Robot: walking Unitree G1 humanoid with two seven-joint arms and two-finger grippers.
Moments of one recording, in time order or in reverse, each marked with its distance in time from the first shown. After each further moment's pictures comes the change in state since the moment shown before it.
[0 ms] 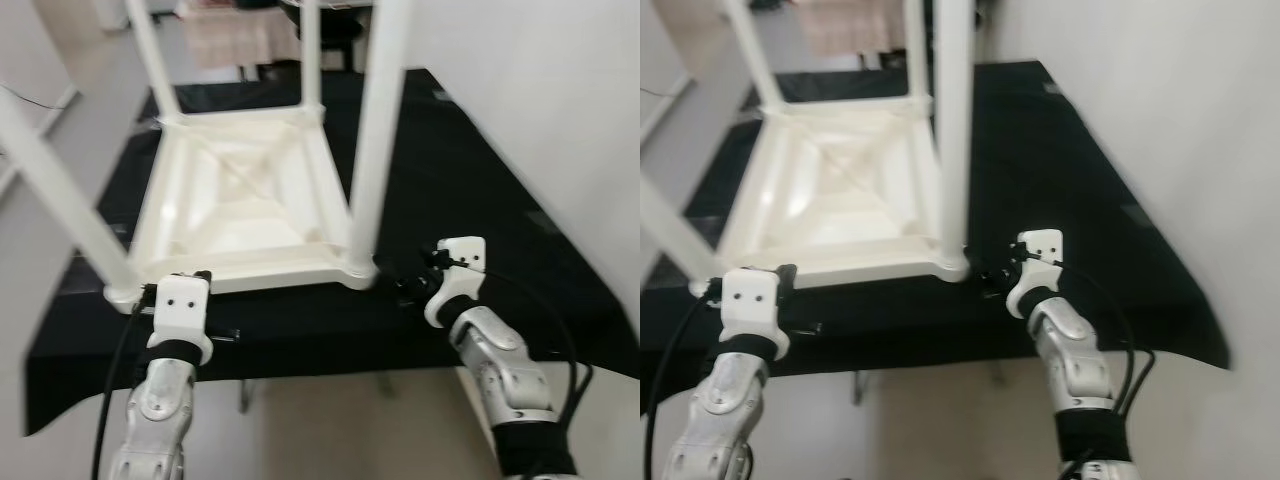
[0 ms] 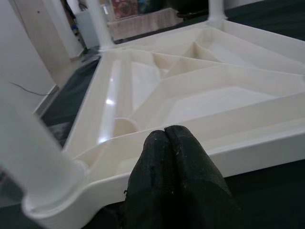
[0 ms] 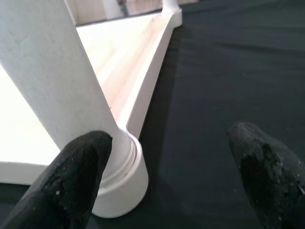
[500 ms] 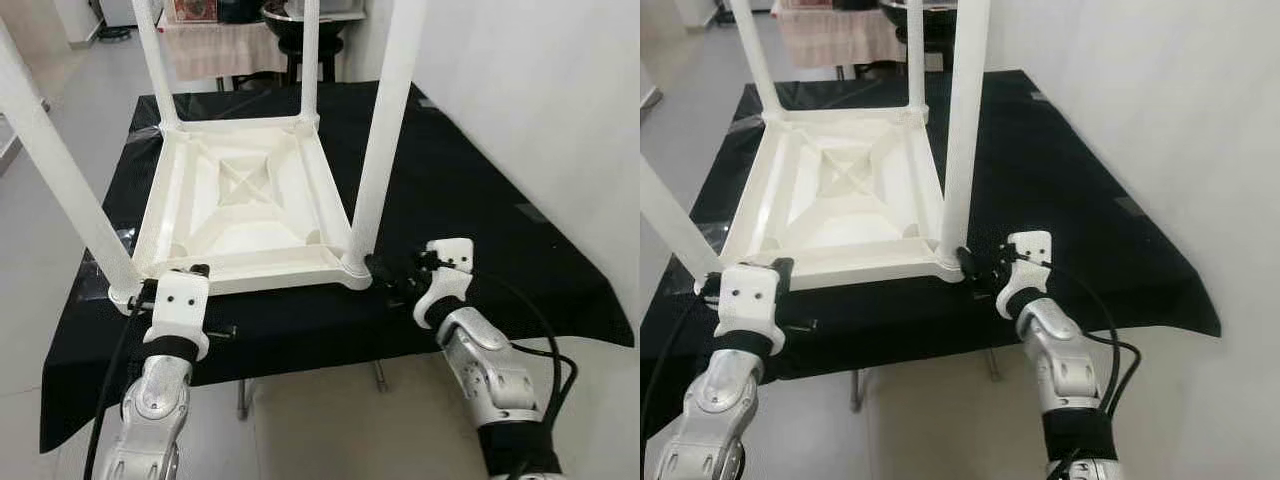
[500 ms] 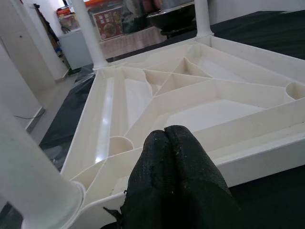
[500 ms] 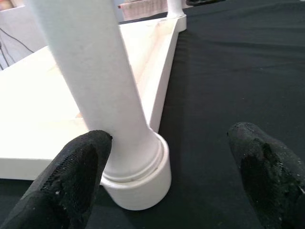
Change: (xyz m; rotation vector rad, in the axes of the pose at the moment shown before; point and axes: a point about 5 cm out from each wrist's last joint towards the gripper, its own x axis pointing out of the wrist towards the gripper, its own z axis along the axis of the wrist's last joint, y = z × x) left arm 0.004 -0.002 0.009 0.043 -0.055 -0.008; right arm 0.006 0.012 0.001 0.012 -0.010 0.031
